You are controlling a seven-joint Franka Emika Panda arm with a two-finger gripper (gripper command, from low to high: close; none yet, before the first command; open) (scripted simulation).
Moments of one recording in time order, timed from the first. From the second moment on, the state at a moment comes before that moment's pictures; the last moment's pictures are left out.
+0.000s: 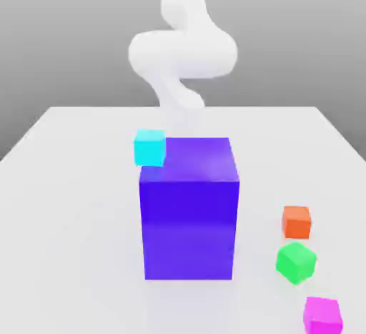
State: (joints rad) arm 0.00 -0.71 0.02 -2.30 0.01 2.33 0.84
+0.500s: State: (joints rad) arm 0.03 -0.16 0.20 -2.29 -0.01 2.49 1.12
